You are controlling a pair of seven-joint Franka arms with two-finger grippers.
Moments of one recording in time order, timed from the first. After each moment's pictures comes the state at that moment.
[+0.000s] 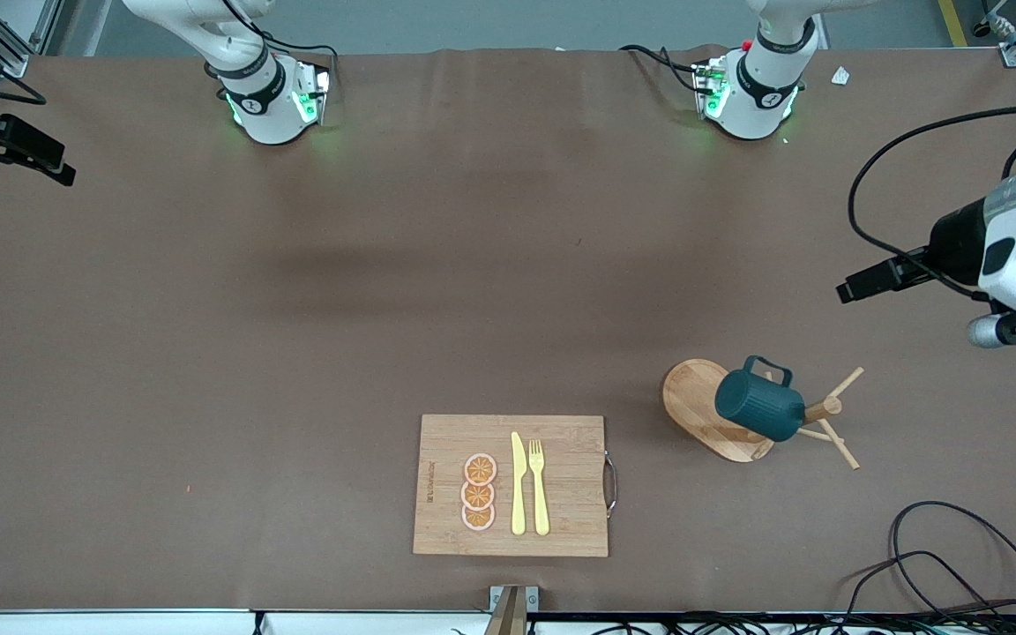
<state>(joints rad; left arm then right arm) 0.10 0.23 -0.25 -1.31 -0.04 1.48 -0.35 0.01 -0.08 -0.03 -1.53 0.01 1.36 0.07</state>
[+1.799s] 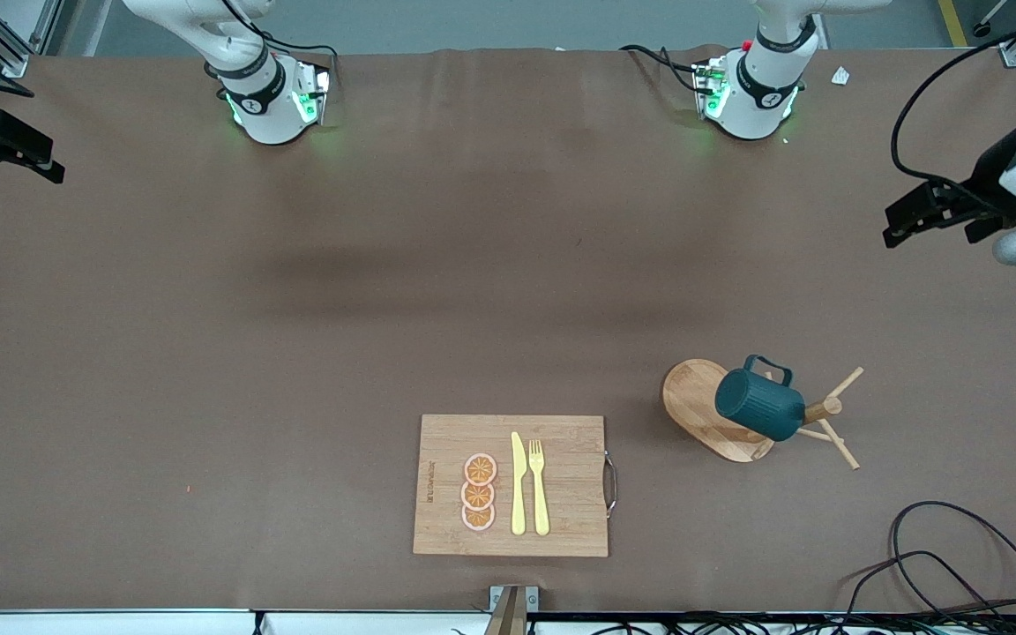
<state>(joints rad) -0.07 0.03 -0.05 -1.48 0.00 1.50 -0.16 0.00 -0.08 -0.05 -1.53 0.01 1.37 -0.07</state>
